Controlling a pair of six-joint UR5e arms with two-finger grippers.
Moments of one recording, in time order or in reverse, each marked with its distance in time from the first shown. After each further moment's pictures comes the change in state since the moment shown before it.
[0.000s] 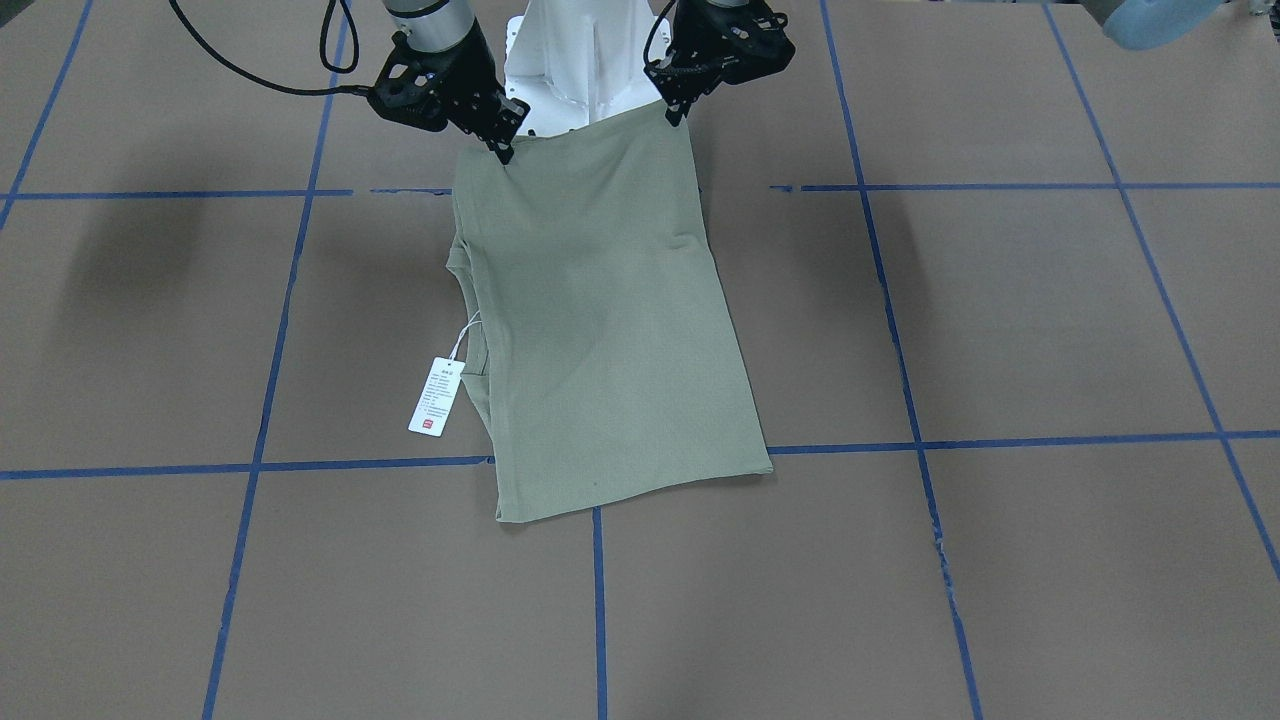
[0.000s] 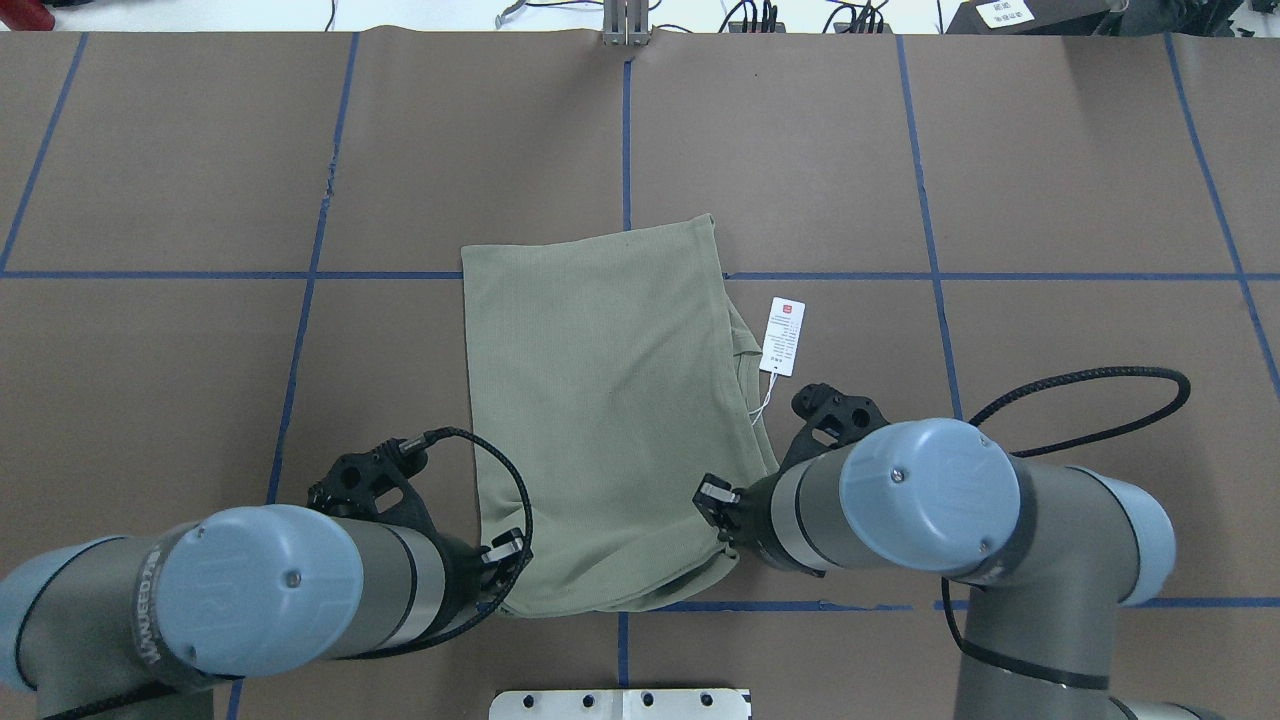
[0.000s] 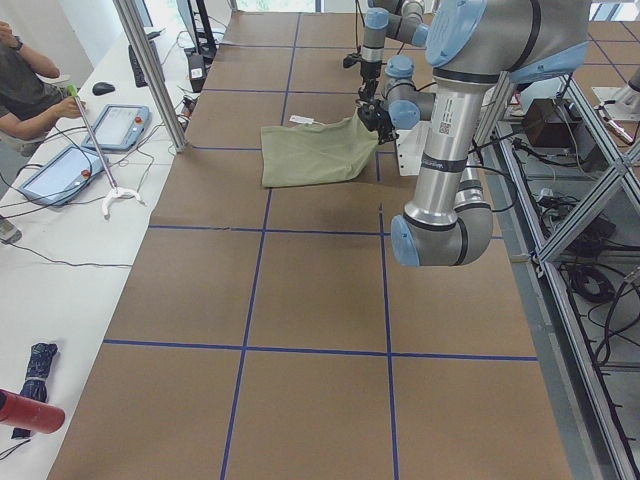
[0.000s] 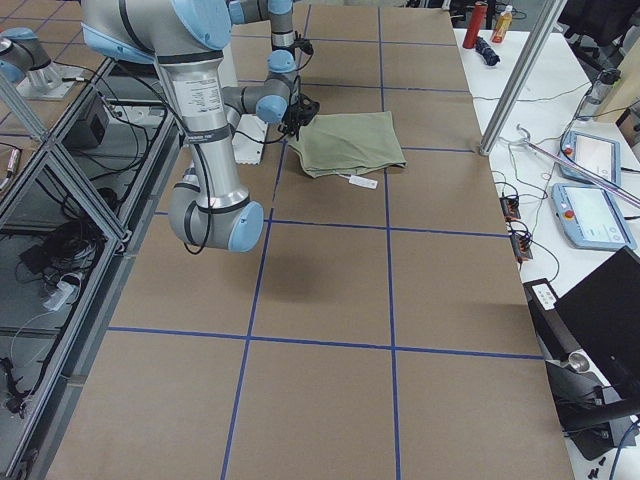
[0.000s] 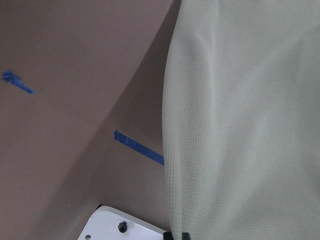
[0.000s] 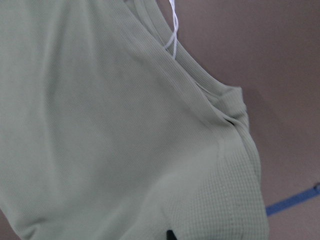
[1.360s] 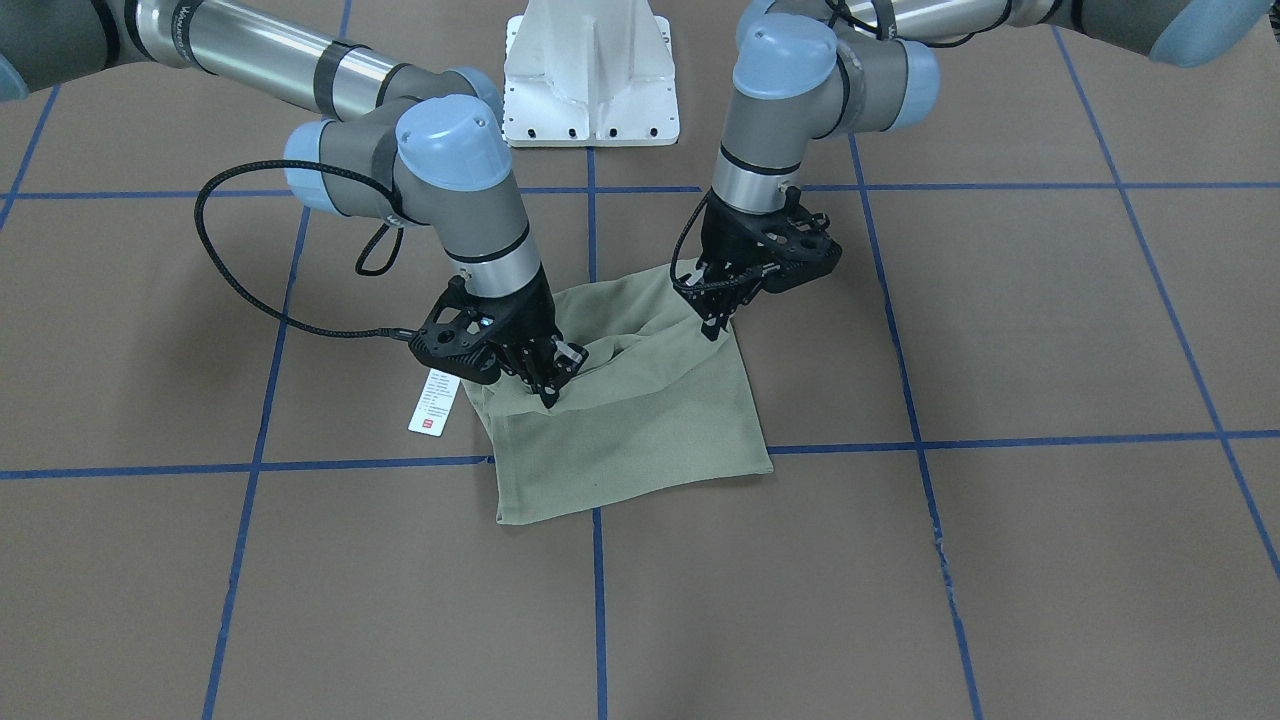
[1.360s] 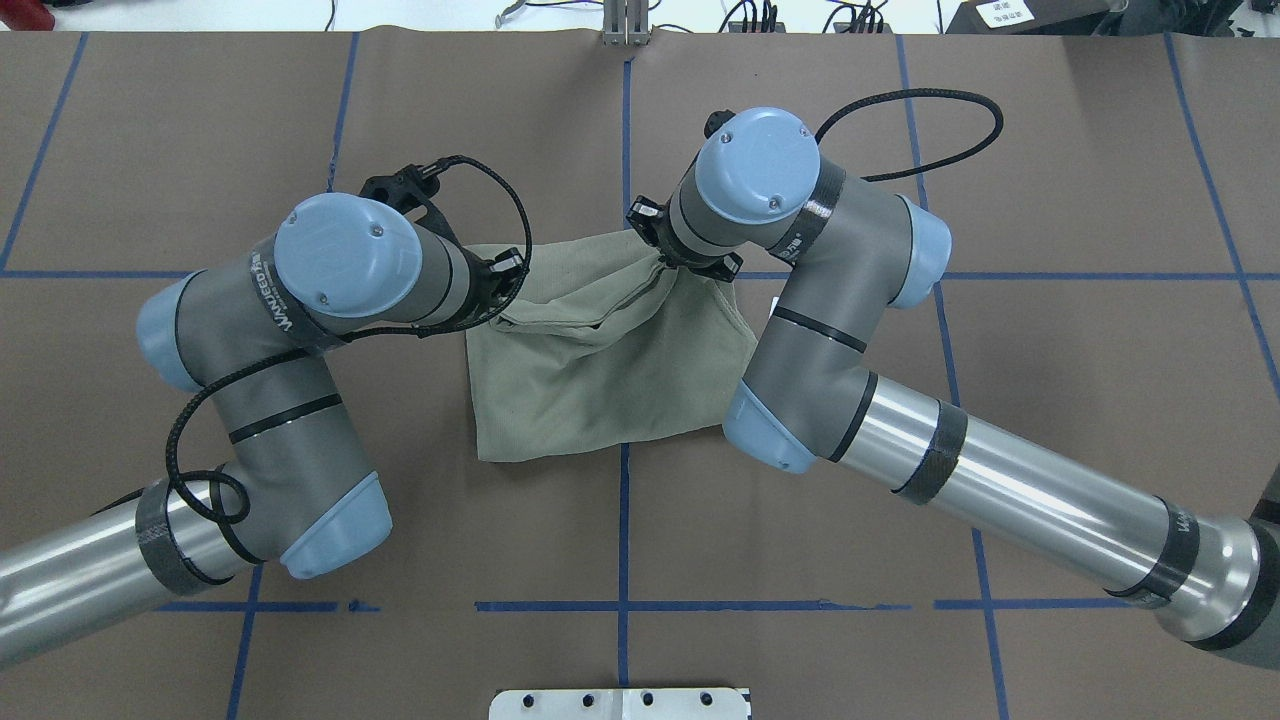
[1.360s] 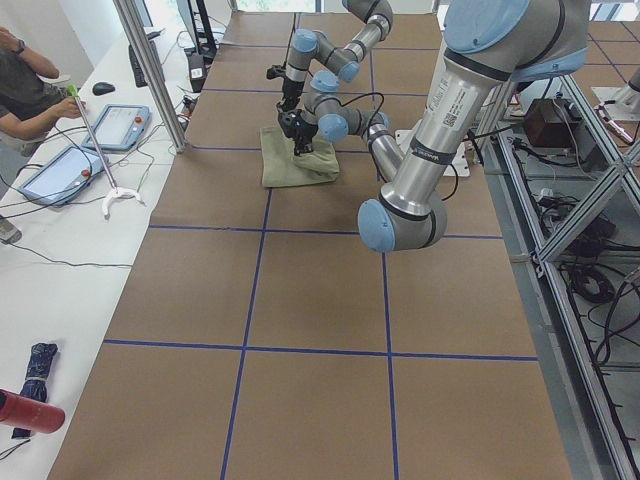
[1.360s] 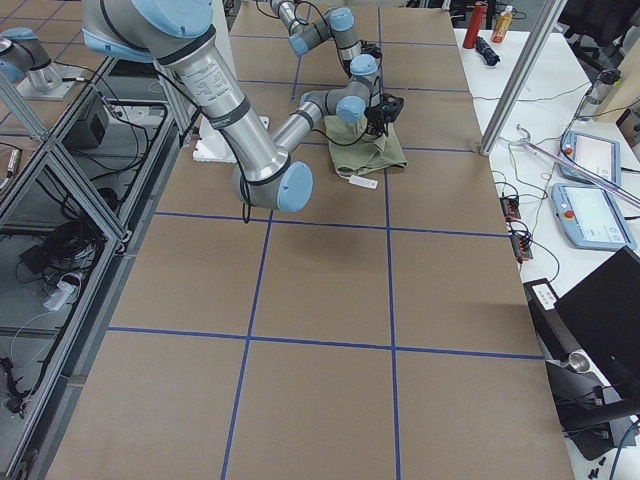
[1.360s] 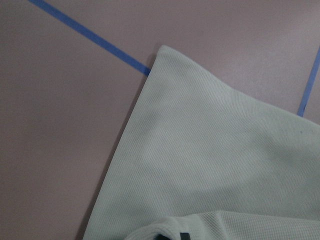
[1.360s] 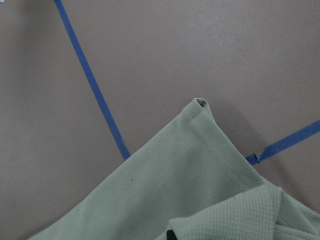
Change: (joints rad) left arm -0.363 -0.177 0.466 -0.271 -0.007 0.241; right arm 0.308 0.376 -0.643 0.243 0.009 -0.213
